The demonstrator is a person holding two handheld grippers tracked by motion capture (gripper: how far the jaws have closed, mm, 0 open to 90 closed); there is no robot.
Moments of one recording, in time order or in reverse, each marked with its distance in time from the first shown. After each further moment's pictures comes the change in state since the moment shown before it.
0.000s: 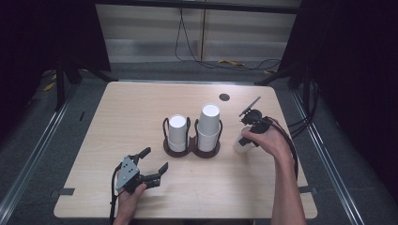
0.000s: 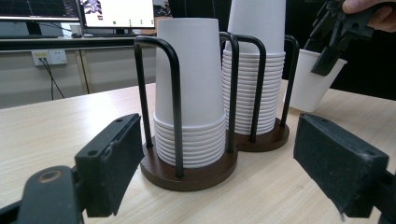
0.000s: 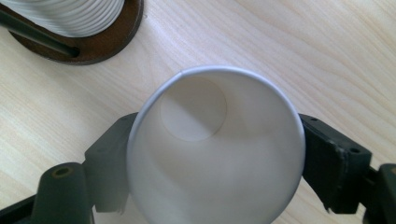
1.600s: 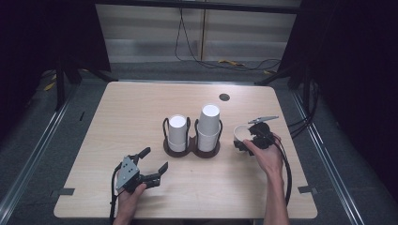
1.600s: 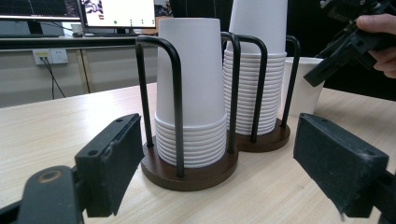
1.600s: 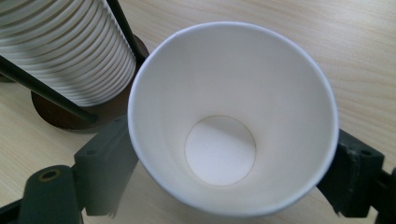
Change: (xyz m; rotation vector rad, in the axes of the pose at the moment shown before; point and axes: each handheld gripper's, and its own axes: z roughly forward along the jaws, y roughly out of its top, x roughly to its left) left arm 0.000 0.000 0.000 -0.001 0.008 -0.009; right arm 0.012 -0.050 0.028 -0.411 0.054 0.274
